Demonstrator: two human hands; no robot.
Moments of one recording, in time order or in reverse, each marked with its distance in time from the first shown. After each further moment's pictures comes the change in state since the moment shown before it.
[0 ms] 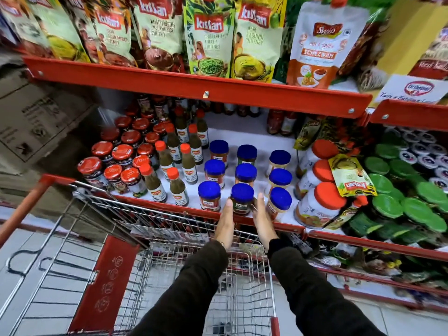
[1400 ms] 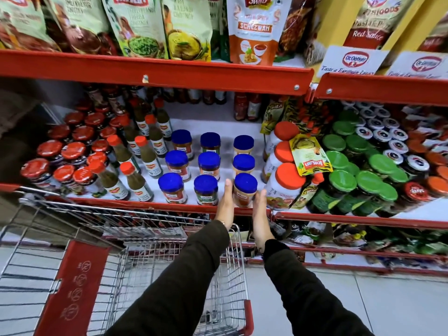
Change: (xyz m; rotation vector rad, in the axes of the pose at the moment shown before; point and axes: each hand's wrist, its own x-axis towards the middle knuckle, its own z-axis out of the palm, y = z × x) left_hand 0.015 0.028 0.098 -0.083 -0.079 0.054; right_hand -0.035 0.009 -0.072 0.139 0.154 0.006
